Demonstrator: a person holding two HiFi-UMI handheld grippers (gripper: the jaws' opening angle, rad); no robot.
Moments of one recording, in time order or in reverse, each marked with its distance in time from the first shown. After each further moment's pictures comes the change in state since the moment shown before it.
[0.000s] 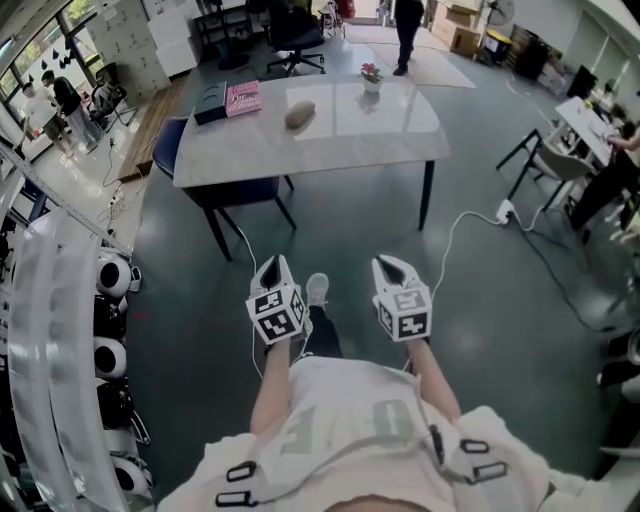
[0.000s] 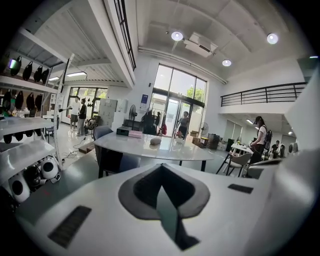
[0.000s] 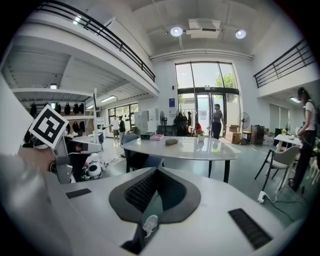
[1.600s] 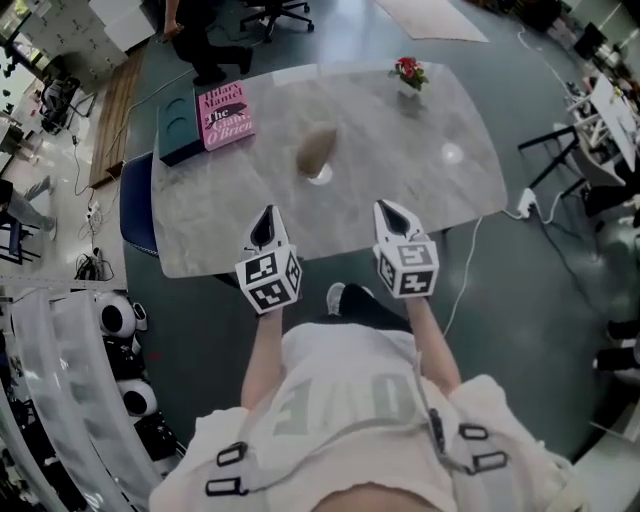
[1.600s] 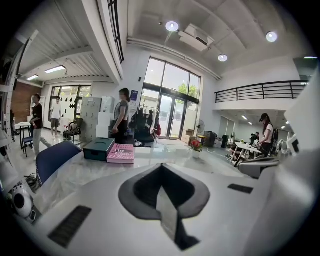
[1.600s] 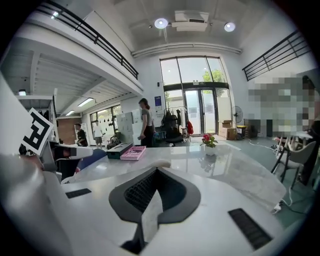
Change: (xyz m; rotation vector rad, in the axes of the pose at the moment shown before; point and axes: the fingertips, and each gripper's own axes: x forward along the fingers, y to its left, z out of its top) left arm 0.438 0.110 0.241 0.089 0.021 -0.099; right arm 0.451 -0.108 0.213 0.127 0.005 -0.102
